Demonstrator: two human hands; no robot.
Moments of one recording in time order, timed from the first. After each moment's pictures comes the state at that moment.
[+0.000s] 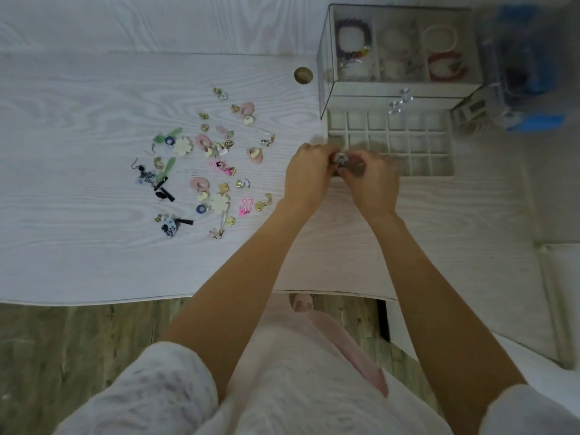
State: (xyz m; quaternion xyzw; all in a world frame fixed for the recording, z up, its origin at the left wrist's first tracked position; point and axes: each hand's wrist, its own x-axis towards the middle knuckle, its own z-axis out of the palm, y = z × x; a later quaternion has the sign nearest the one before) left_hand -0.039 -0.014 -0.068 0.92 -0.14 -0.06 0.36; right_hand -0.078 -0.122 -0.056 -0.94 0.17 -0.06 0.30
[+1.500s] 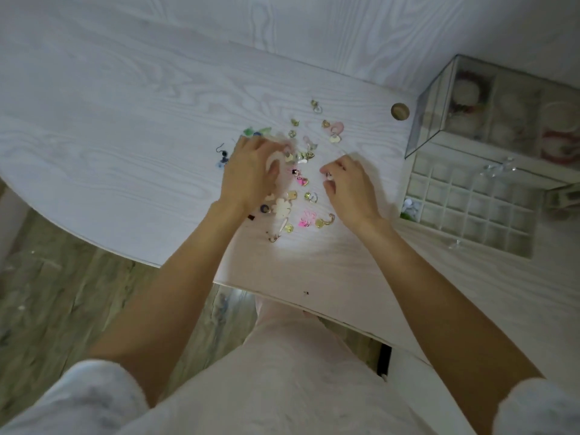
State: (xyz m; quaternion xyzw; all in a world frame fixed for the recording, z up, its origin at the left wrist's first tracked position) left_hand -0.026 0.181 -0.066 0.97 -0.01 0.03 0.25; right_hand -0.018 -0.012 -0.078 -0.96 -0.14 0.06 0.23
